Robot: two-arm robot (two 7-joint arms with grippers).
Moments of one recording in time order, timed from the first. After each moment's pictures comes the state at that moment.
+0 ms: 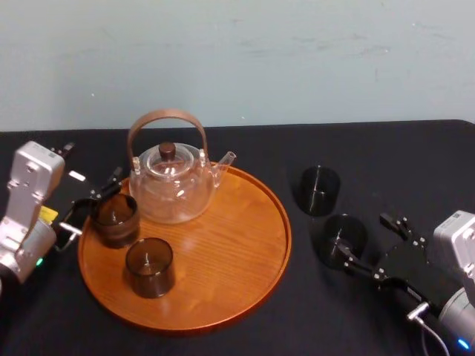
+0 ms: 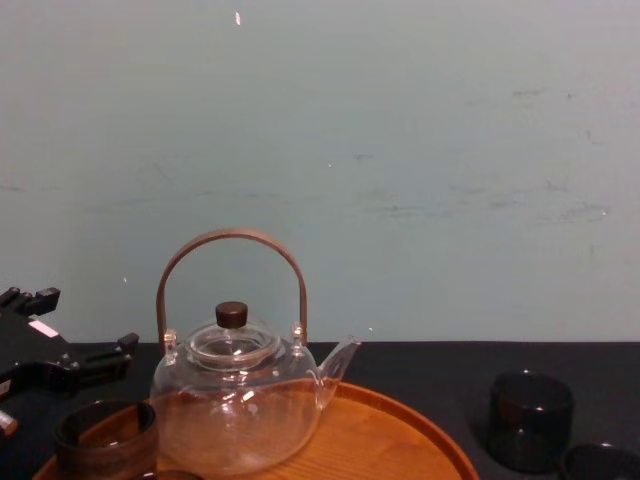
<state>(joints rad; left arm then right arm) -0.20 0.60 0.45 -1.41 -0.25 -0.12 0.03 -0.20 0.63 -0.29 -1.74 0.27 -0.08 0.15</state>
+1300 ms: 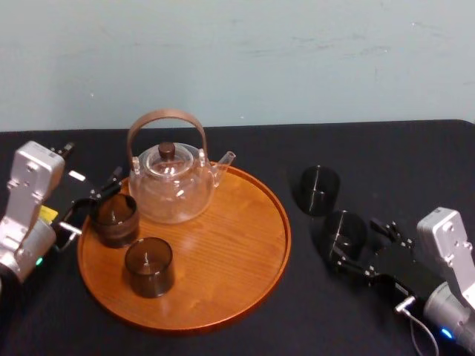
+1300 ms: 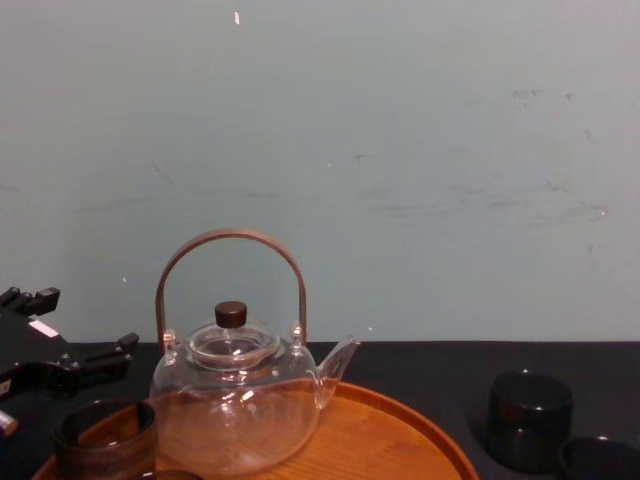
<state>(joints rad) -0.20 0.60 0.45 -1.41 -0.25 -0.12 0.03 -0.09 0.50 -0.26 -1.54 0.22 -0.08 0.27</state>
